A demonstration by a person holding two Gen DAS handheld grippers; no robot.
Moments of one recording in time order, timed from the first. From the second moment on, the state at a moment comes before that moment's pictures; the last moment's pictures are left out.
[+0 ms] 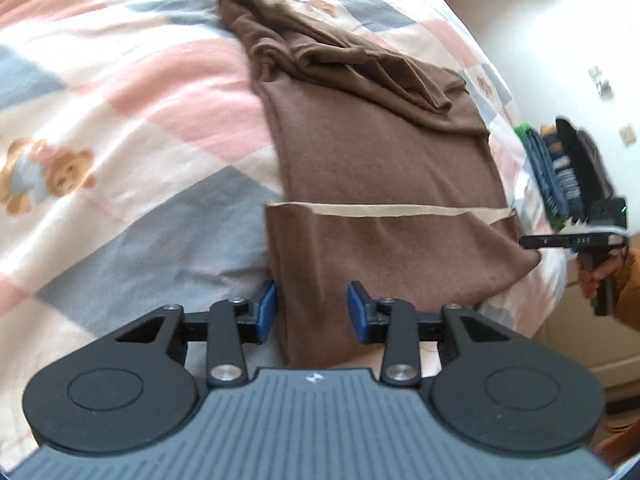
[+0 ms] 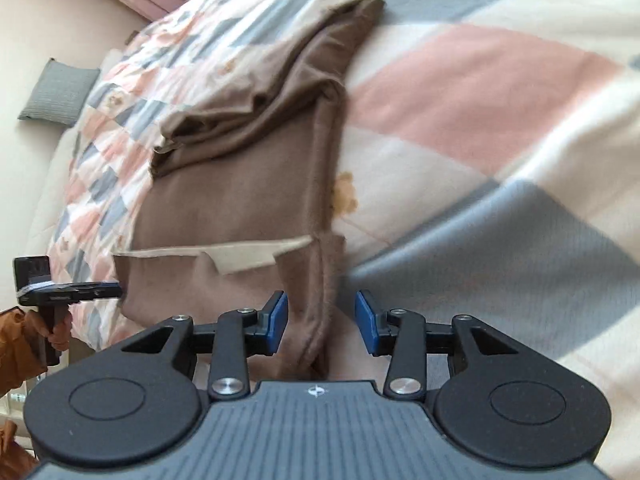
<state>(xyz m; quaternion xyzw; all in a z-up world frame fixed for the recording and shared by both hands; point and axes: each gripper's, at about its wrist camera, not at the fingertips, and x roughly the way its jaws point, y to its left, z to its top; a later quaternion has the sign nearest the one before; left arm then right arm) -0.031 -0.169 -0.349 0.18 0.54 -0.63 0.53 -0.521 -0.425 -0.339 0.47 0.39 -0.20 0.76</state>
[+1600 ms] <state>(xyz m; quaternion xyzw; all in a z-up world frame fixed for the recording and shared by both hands) -0.033 -0.176 -0.341 0.21 0.45 -0.60 0.62 -0.500 -0.394 -0.310 0.29 0.35 -0.31 0.83</state>
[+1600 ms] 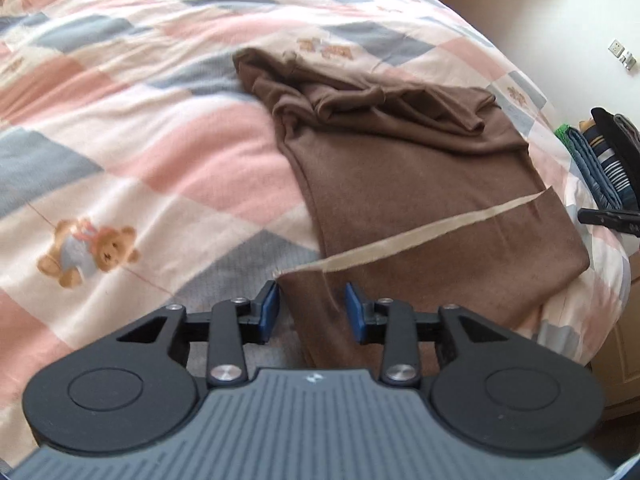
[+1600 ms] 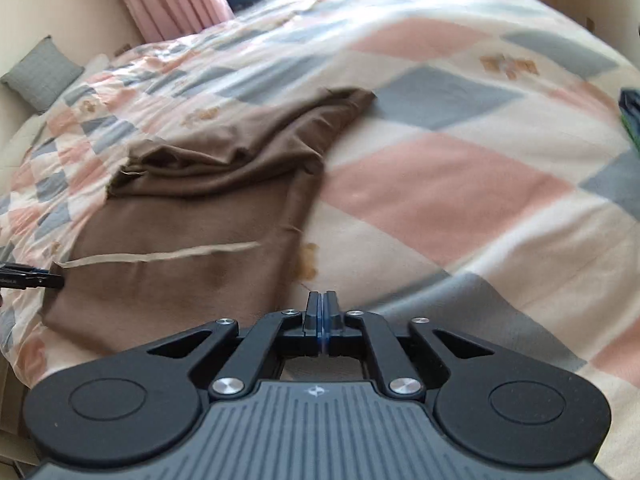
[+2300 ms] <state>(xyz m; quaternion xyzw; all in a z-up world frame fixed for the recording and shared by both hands) -0.042 -0.143 -0.354 0.13 0.54 -0.57 0.60 -0.521 -0.369 -0.340 0.48 0.30 -0.26 0.78</state>
